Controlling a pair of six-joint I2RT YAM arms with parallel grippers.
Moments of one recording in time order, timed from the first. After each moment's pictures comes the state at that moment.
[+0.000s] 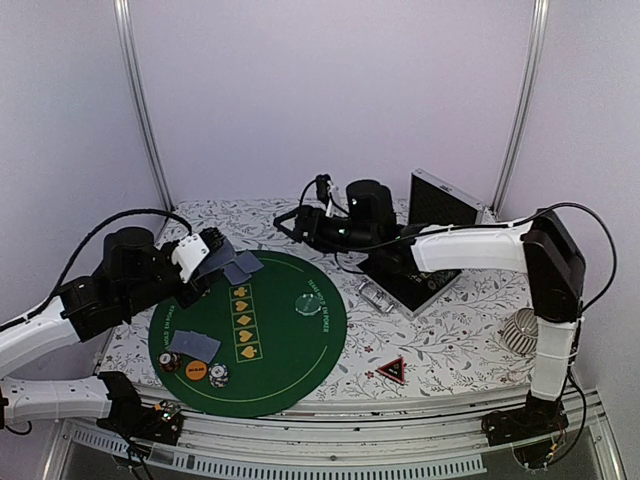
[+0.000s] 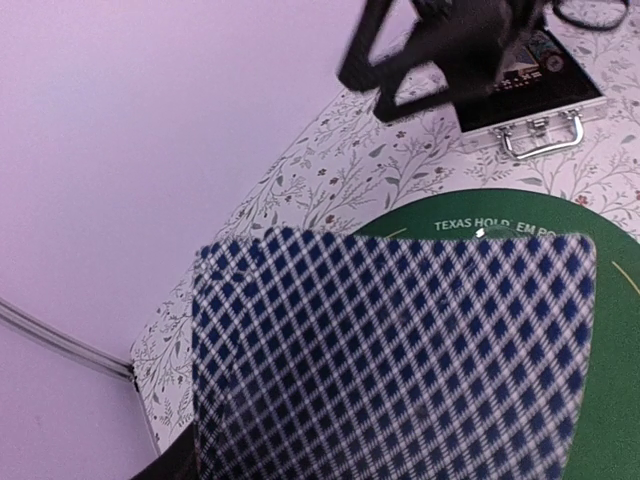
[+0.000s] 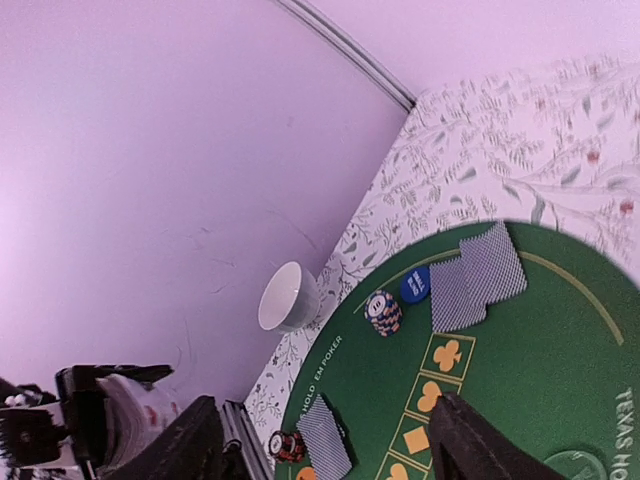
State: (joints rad) left arm -0.73 0.79 0.65 -0.23 -0.24 0.49; right arm 0.90 2.03 1.46 0.38 -0.23 0.89
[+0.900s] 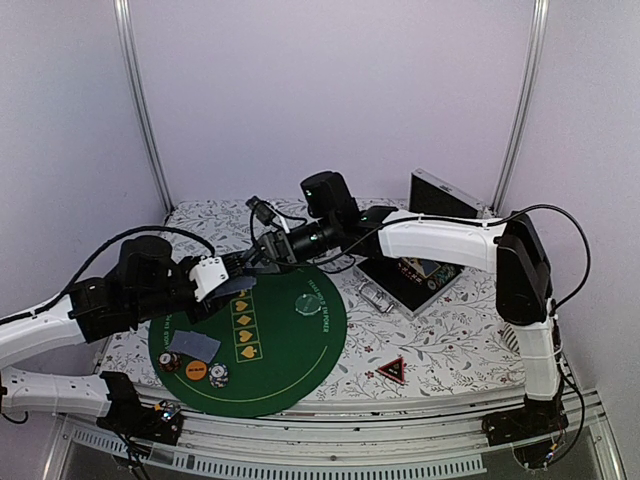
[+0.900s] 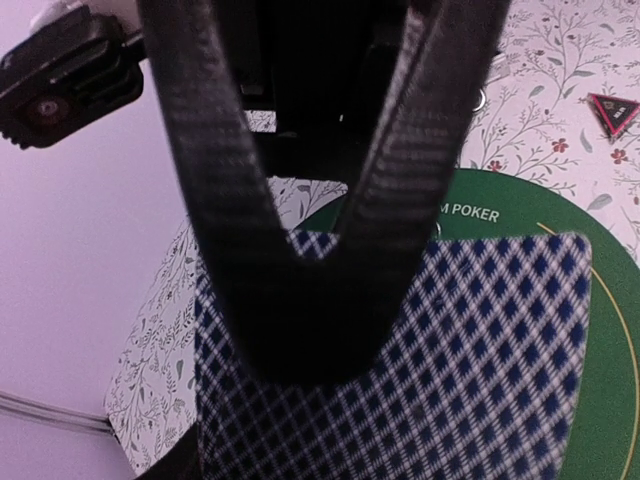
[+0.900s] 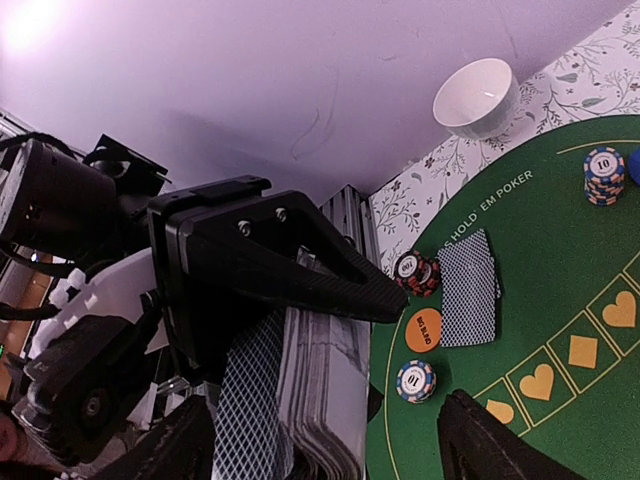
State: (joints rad) left arm -0.84 0.85 0.65 -0.28 -0.17 0.57; right arm 0.95 2.15 1.84 -0.08 -0.89 0.52
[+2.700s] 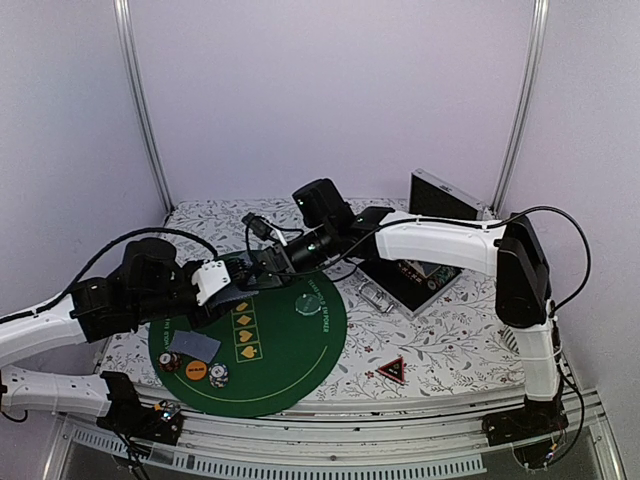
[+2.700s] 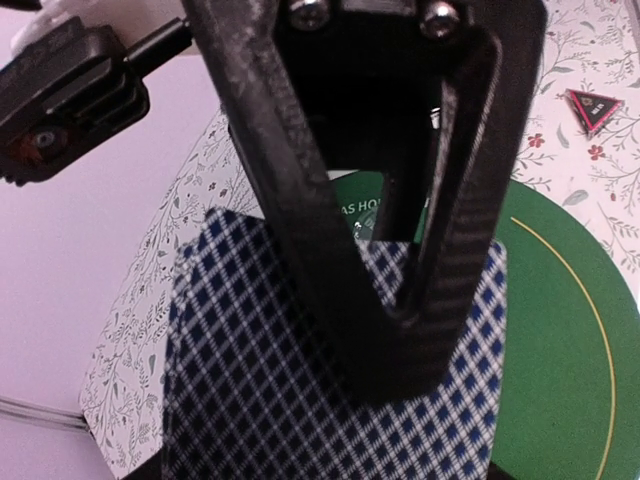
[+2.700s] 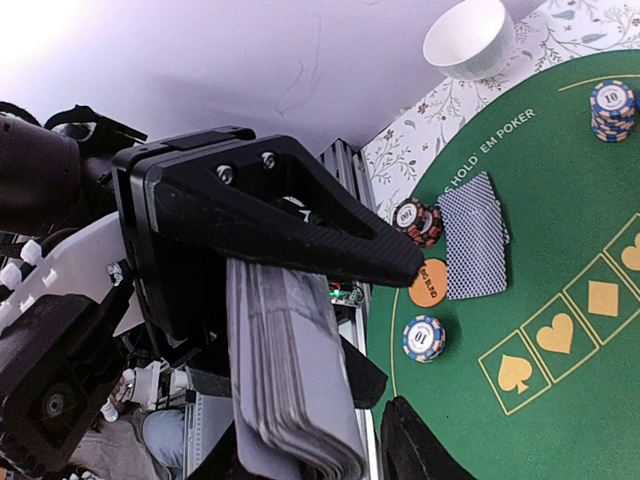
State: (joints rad) left arm -0.85 0.86 0.65 -0.31 -0.14 0.53; right arm 0.98 2.18 1.88 -0.25 -0.91 0.47
